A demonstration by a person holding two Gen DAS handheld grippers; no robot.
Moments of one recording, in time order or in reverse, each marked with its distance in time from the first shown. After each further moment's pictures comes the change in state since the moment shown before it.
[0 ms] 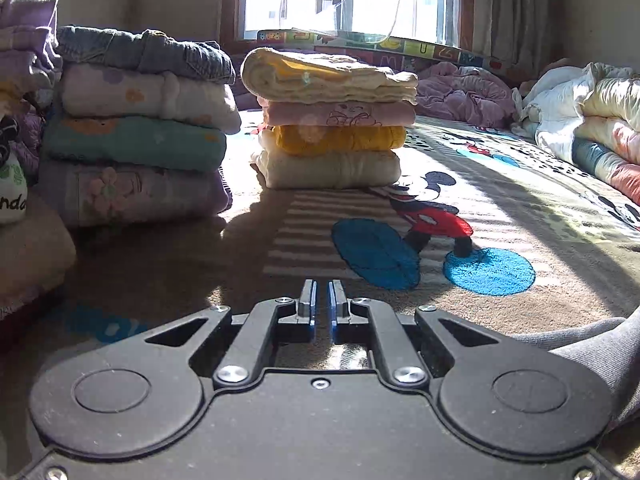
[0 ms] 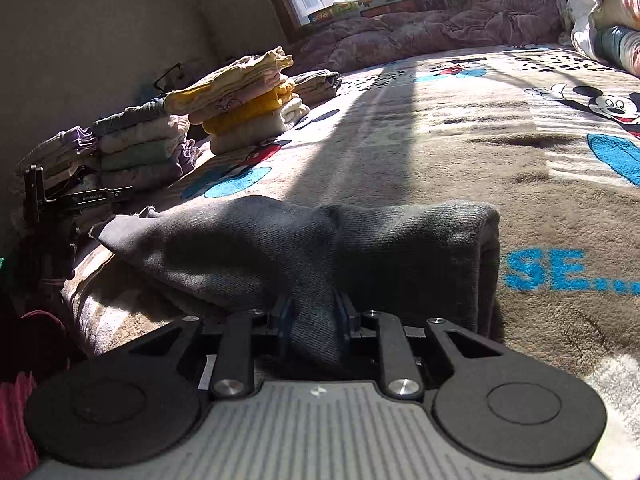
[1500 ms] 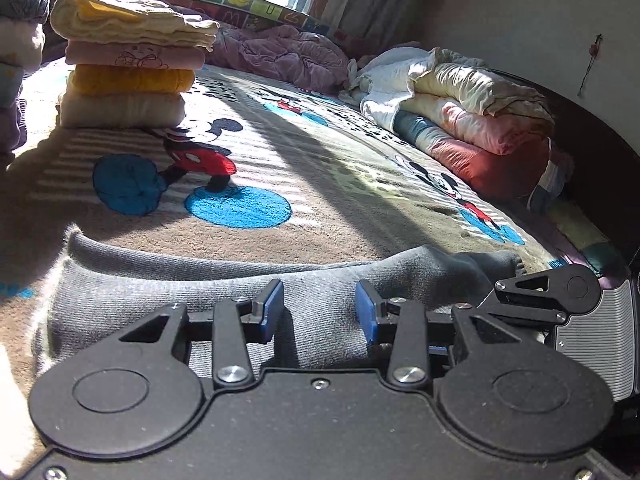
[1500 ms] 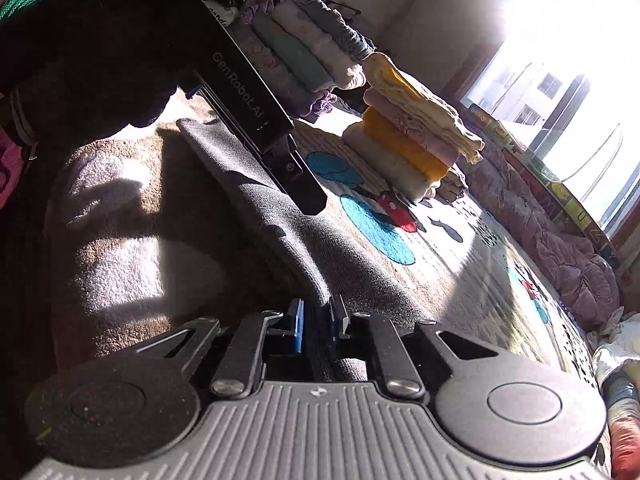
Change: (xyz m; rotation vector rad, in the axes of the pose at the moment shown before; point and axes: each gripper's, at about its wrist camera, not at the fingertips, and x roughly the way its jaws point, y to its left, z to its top) left arm -0.032 -0.074 -0.014 -0.040 0.140 -0.602; right arm 0.093 0.218 -0.011 -0.936 0.043 -0.169
